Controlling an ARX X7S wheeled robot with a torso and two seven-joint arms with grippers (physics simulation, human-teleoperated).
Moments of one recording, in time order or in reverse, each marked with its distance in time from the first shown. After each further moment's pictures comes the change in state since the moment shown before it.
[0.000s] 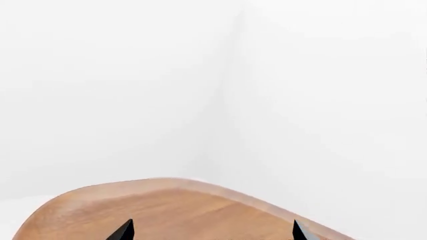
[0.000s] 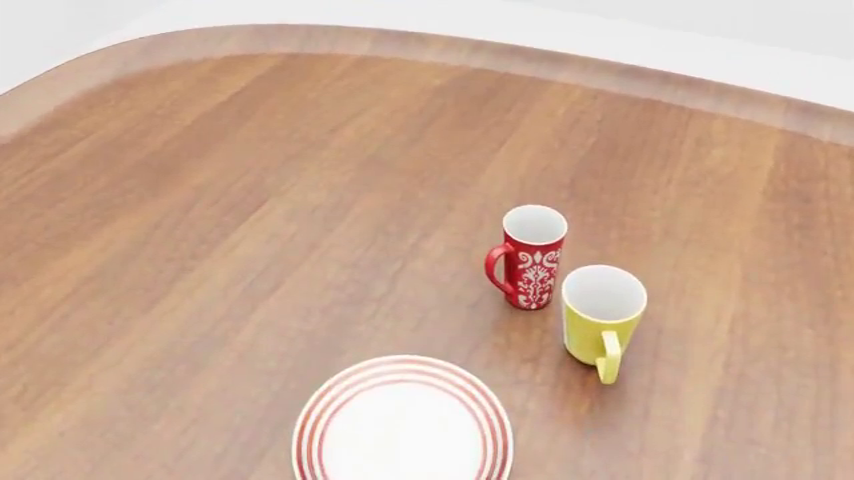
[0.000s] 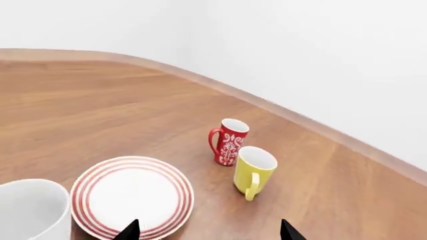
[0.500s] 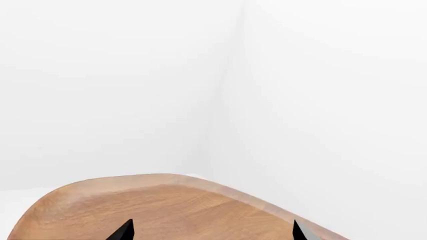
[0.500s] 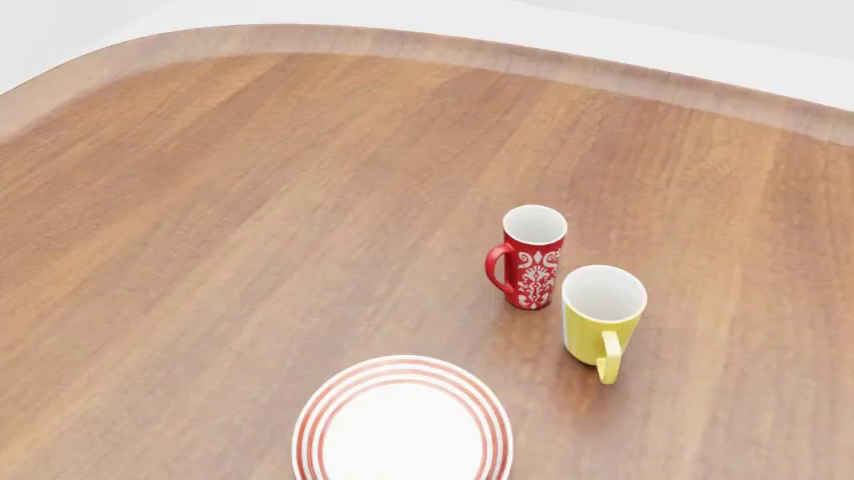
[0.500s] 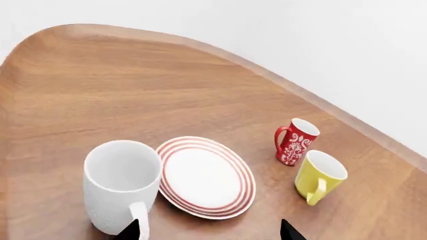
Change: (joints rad) left arm 0.020 -0.018 -0.030 0.030 -0.070 -0.019 -0.020; right arm -0.074 0.114 -0.131 -0.092 -0.062 0.019 -0.084
